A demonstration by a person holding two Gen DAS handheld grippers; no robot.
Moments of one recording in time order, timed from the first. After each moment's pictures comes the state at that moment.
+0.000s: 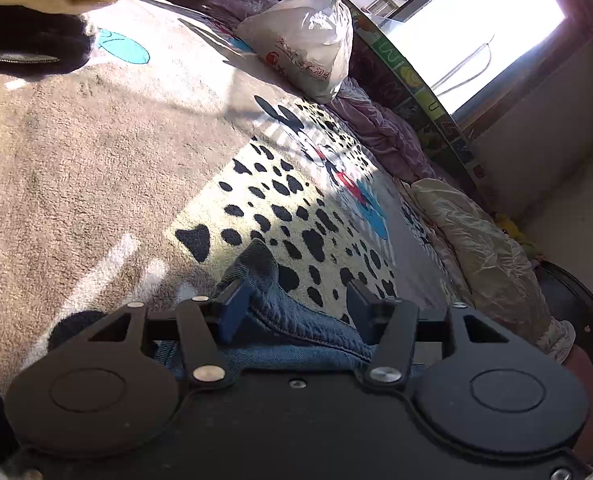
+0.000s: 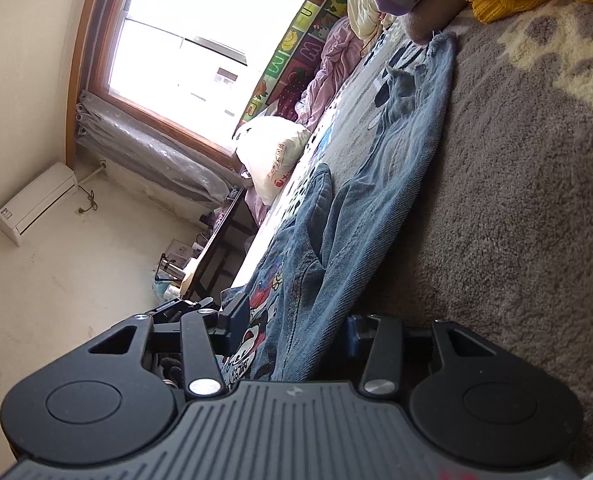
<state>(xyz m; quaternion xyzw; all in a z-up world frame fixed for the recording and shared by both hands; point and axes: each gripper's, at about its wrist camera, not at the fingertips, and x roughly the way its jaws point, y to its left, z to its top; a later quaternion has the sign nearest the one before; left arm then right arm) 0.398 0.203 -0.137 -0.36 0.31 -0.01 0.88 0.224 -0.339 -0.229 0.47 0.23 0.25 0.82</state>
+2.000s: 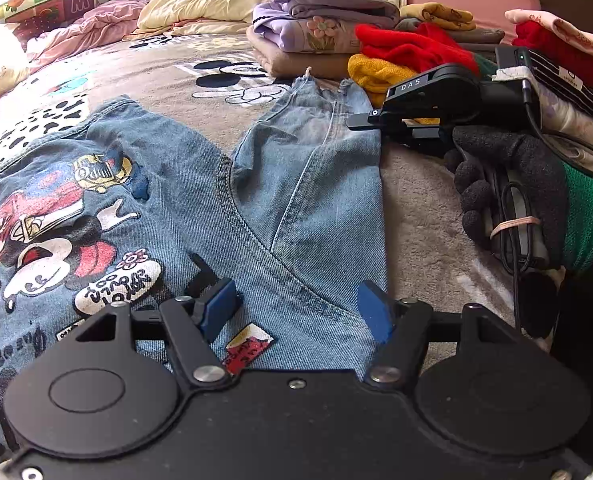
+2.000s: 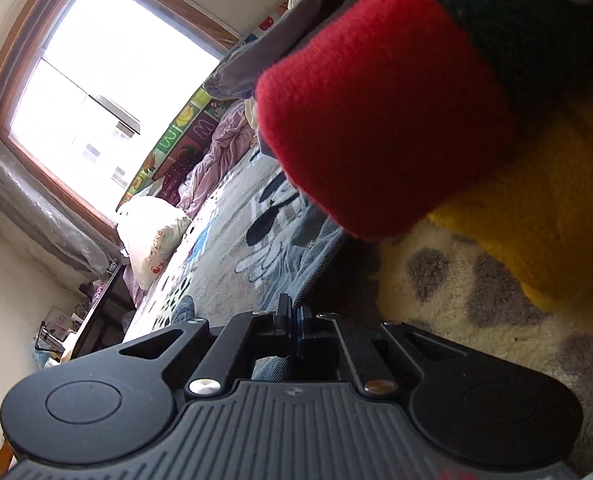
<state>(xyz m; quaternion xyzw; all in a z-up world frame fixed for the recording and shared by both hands) 0.199 -0.103 -0.152 0.11 0.36 -0.32 0.87 0.272 -0.408 -0.224 0.43 0.24 0.02 0.87</state>
